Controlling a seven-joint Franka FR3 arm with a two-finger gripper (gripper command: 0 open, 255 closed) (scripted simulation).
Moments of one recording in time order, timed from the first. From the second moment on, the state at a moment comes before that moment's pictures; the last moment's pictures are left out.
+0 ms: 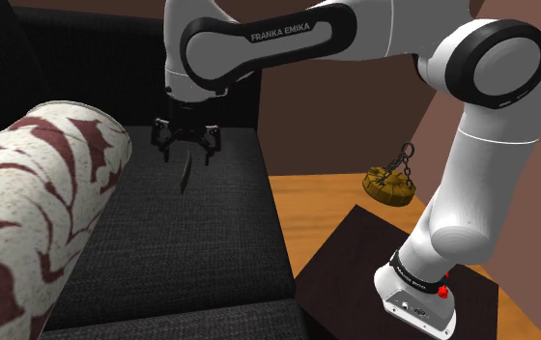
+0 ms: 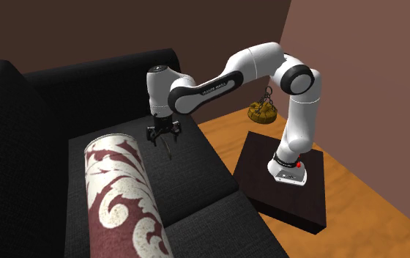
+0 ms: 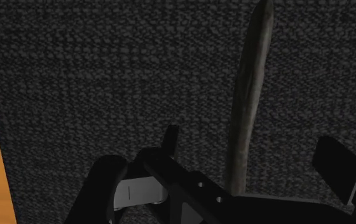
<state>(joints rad) 0.08 0.23 0.43 -1.68 0.03 1.96 1.22</state>
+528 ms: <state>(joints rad) 0.09 0.24 0.43 -1.72 0.03 2.00 1.22</state>
